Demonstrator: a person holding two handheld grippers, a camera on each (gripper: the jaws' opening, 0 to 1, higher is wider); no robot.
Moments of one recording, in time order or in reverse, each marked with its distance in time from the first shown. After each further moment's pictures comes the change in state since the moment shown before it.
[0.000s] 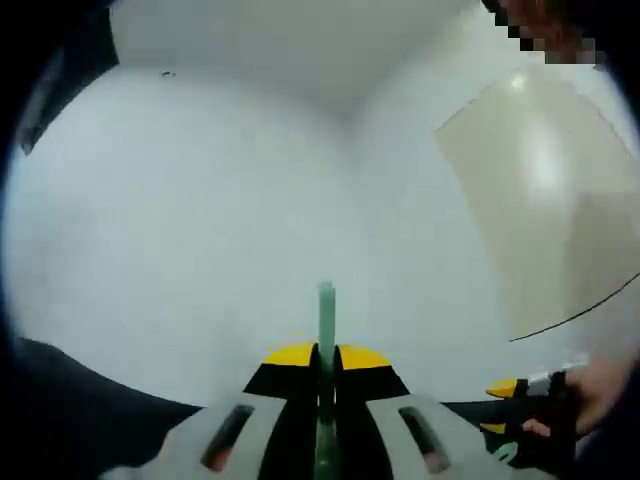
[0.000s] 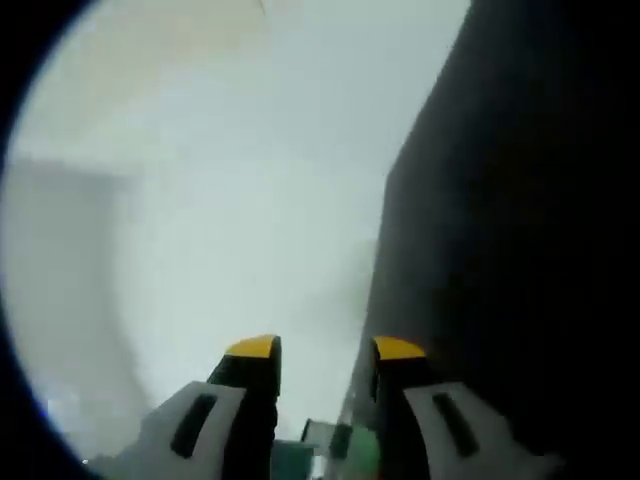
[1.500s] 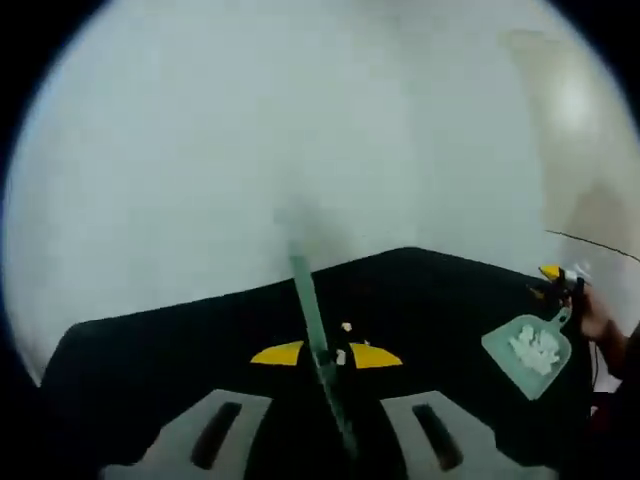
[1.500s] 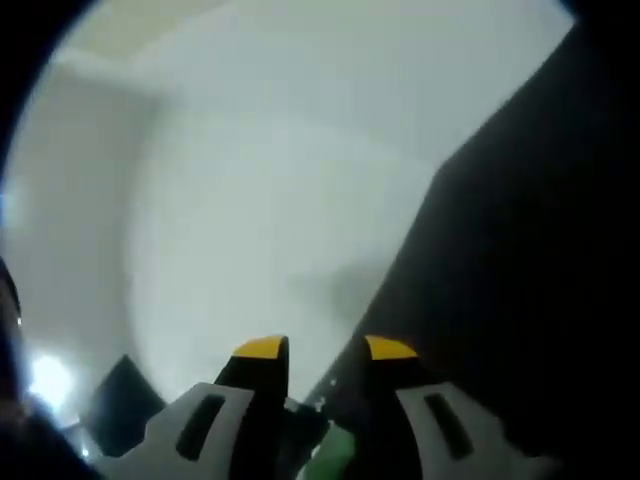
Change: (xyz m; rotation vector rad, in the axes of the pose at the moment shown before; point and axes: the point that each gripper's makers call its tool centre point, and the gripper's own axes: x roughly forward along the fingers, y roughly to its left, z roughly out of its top) left arm -0.001 0.193 -0.157 -0.099 0.826 -0.137; right arm 0.013 0.005 -0.026 -0.239 0.080 0.061
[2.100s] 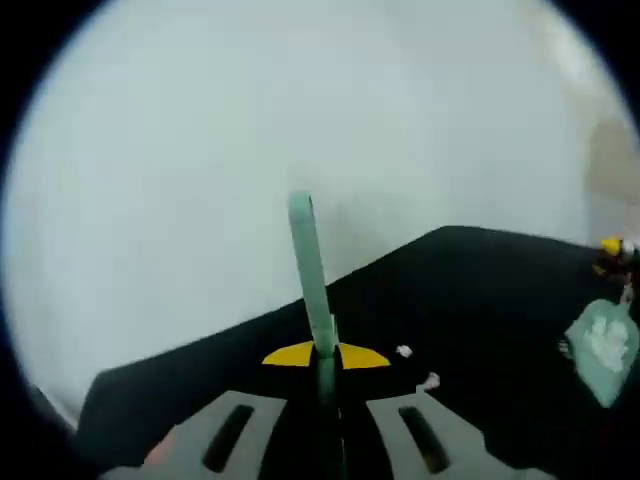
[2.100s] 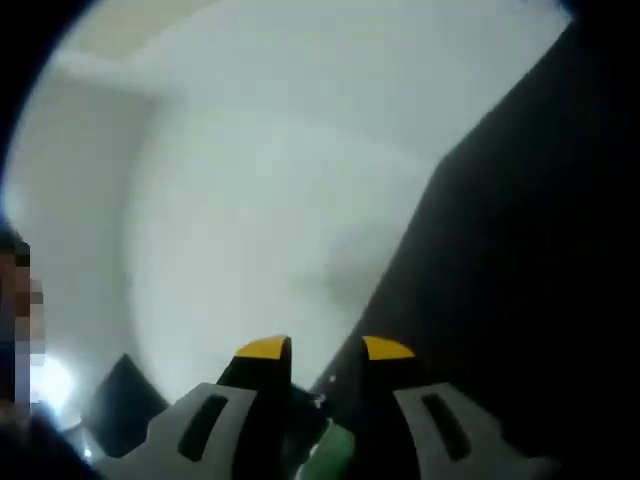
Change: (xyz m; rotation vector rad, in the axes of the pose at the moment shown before) left arm 0.086 0.042 0.056 0.250 -0.042 0.207; right arm 0.001 0.004 -0.006 -0.003 0.027 -0.006
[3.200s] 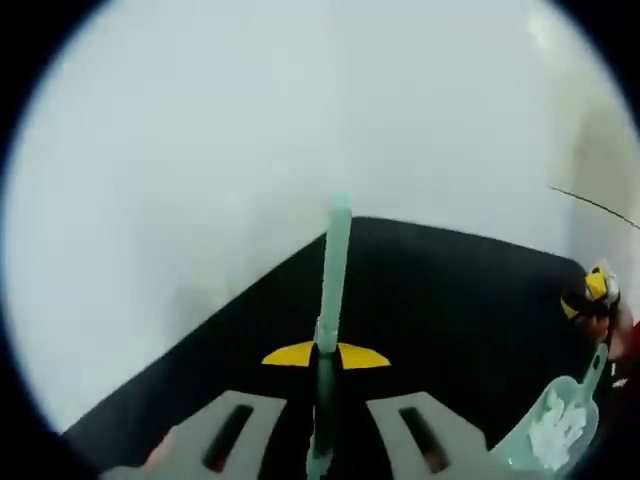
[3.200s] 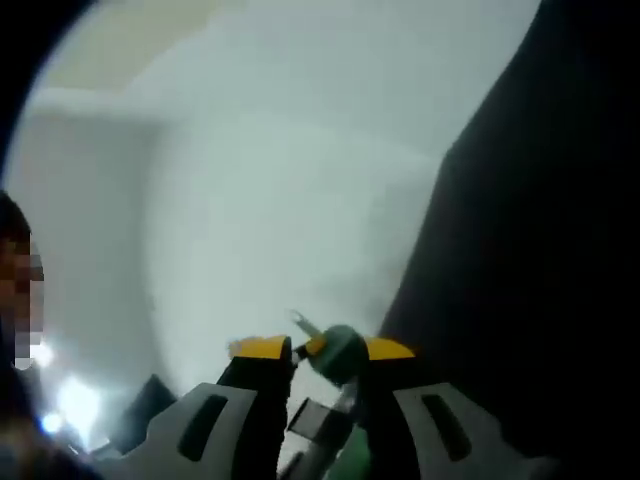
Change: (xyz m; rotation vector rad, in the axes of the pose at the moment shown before) left arm 0.066 -0.177 0.089 0.031 0.086 -0.377; right arm -0.009 0.014 0.013 0.114 -0.034 0.092
